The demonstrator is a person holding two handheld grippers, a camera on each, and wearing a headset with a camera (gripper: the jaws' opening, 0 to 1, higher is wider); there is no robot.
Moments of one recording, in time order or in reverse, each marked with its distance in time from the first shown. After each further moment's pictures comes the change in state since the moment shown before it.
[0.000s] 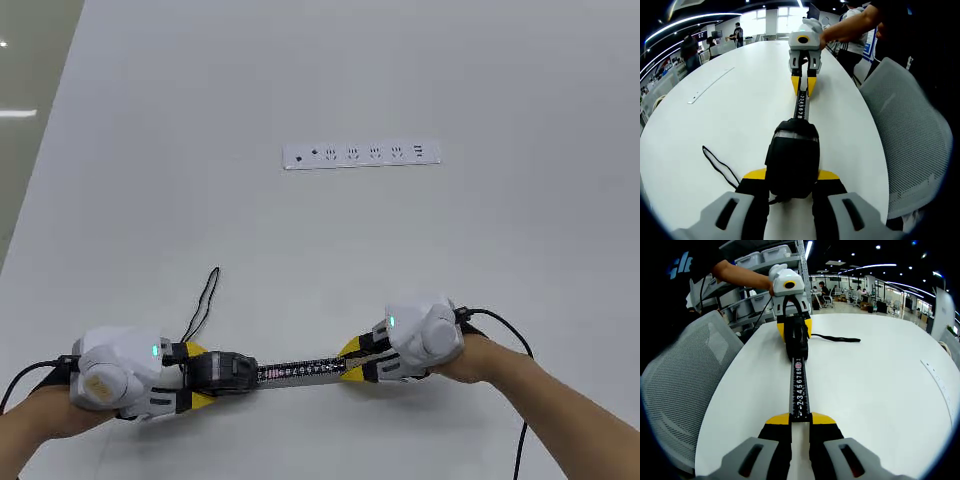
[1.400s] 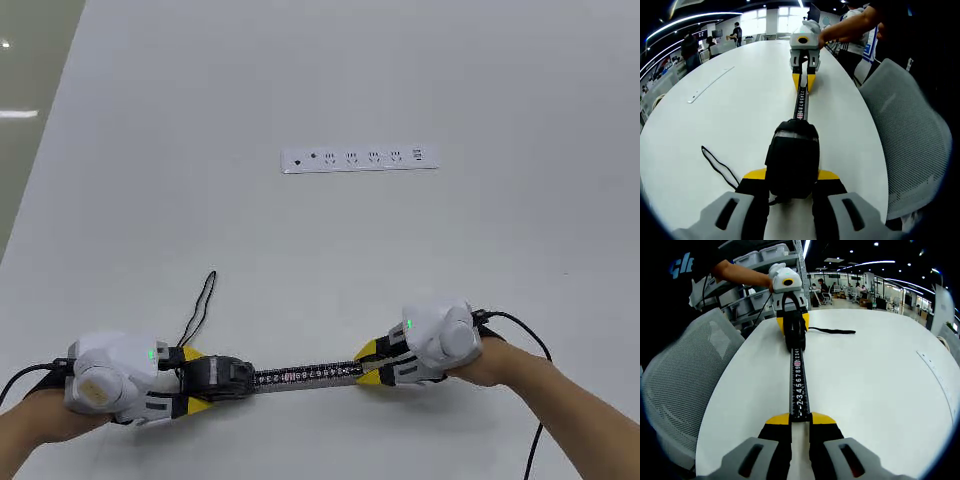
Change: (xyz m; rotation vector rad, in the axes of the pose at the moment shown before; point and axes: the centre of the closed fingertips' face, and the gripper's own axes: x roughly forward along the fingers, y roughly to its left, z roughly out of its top) left arm 0.002 0.000 0.000 -0.008 0.002 -0.006; right arm -0.019 -0.003 -0.021 0.016 0.024 0.003
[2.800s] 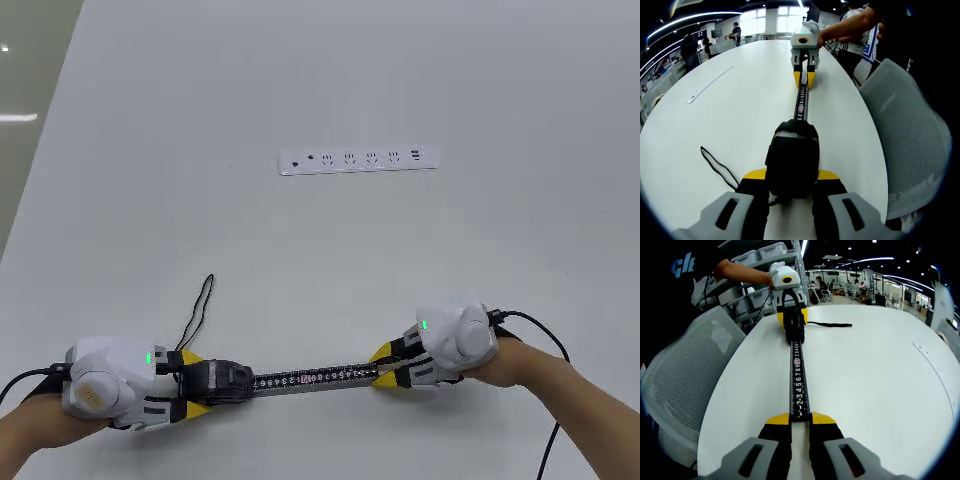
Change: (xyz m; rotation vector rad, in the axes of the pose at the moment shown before) left arm 0.001 0.000 0.001 0.000 0.003 -0.009; right arm -0.015 0.001 -0.019 0.018 0.023 0.006
